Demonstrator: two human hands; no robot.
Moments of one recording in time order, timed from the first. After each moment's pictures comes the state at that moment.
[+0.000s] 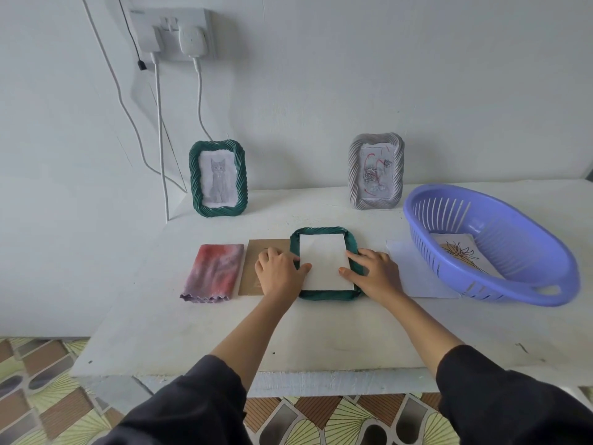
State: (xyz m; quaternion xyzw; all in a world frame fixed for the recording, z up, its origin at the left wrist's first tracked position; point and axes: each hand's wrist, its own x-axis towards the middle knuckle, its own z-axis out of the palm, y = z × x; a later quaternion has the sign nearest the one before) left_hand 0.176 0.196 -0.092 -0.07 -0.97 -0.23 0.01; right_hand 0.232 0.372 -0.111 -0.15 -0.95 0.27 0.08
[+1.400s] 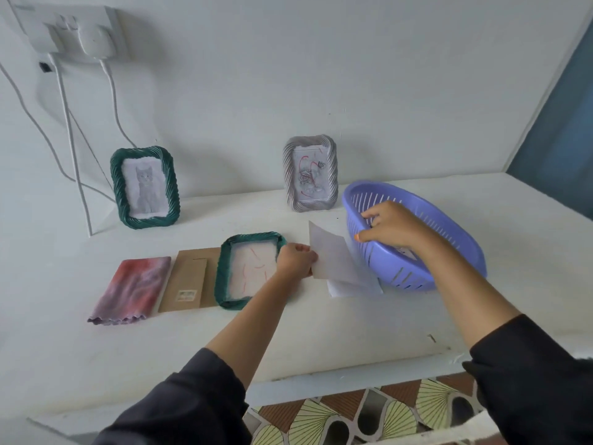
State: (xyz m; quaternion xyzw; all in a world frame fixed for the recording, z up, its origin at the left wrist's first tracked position) left_hand 0.198 0.340 -0.074 -0.01 -0.74 -0.63 -0.22; right_hand 0.288 0.484 0.024 -0.21 -0.93 0.29 0.03
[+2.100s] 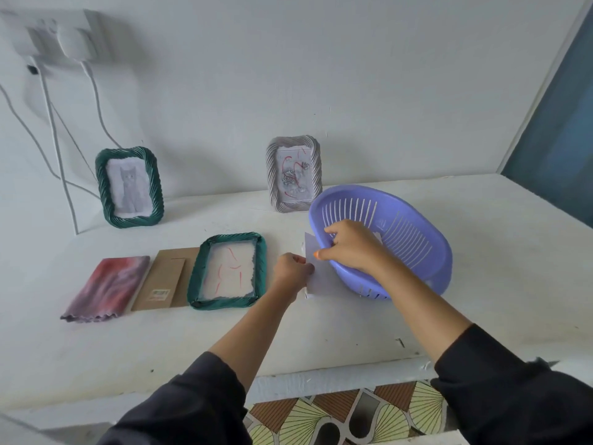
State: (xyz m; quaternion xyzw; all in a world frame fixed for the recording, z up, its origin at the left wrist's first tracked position) left_hand 0.226 0.379 -0.086 0.02 -0.79 -0.58 -0.19; right_hand 0.288 0.482 -0.008 -0.15 -0.95 0.29 0.03
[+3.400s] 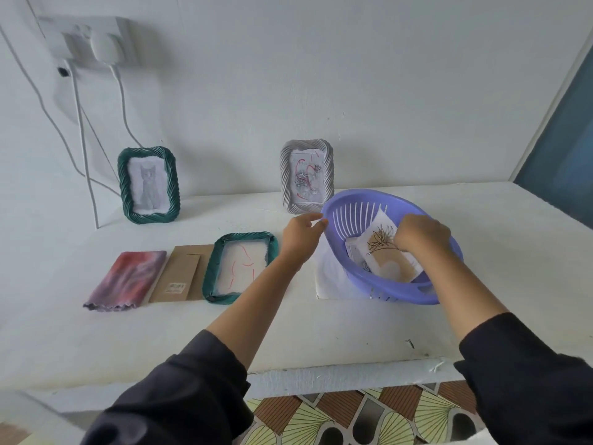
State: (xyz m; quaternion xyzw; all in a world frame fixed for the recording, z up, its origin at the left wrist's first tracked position) left_hand 0.217 0.373 -0.026 -0.14 -0.81 -0.57 -0.07; right_hand 0.300 0.533 0.015 -0.37 -0.93 0.05 -0.02
